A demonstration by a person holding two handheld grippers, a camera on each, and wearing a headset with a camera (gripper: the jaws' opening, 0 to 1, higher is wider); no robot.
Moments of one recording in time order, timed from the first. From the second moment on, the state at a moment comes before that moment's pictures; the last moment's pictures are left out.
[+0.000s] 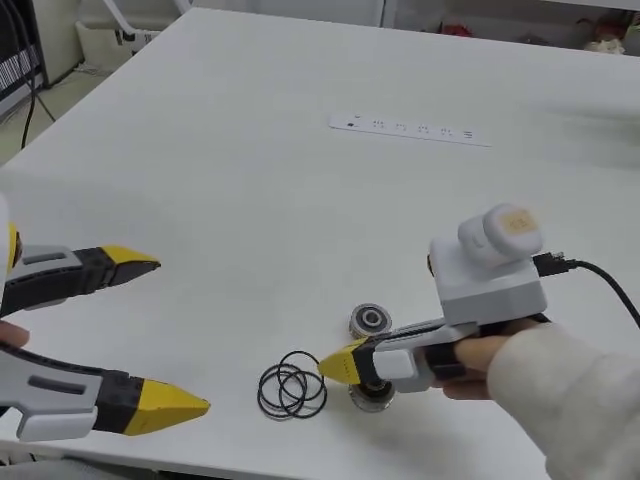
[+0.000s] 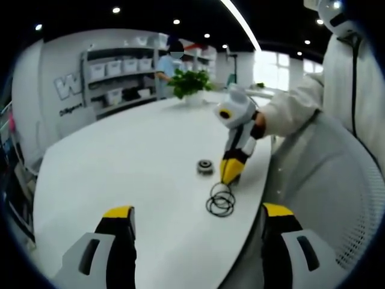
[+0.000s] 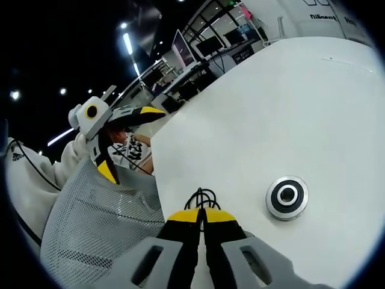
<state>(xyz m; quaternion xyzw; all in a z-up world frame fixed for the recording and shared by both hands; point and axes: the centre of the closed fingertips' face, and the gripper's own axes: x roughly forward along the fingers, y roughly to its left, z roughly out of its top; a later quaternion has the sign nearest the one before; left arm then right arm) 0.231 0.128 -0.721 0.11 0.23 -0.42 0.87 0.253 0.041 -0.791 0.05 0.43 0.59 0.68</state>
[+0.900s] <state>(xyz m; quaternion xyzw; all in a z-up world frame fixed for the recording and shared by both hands) 0.232 0.130 -0.722 0.10 0.23 -0.41 0.87 0.257 0.045 -0.801 -0.02 0.41 0.59 0.70</state>
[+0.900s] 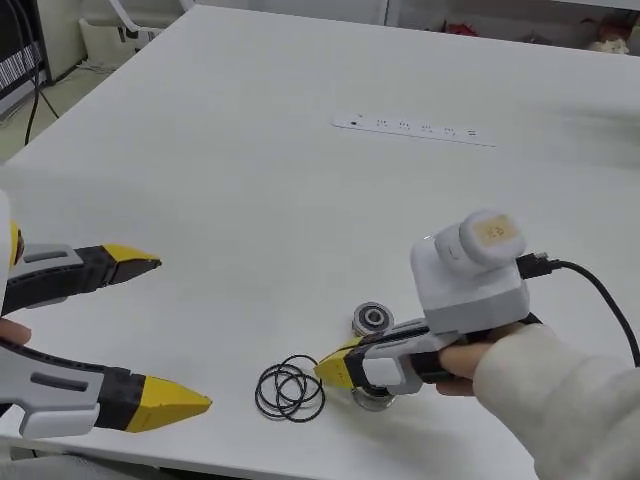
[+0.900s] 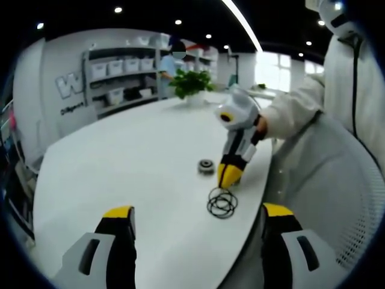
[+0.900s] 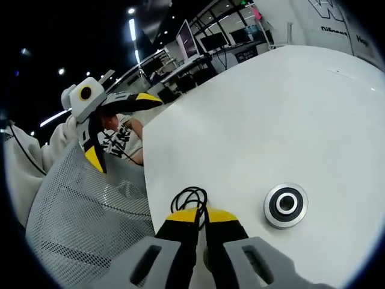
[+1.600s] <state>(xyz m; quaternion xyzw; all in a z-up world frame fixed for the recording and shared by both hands) 0.230 0.131 -0.721 0.11 0.23 -0.41 0.87 0.251 0.043 -0.800 -0.05 0.41 0.59 0.69</state>
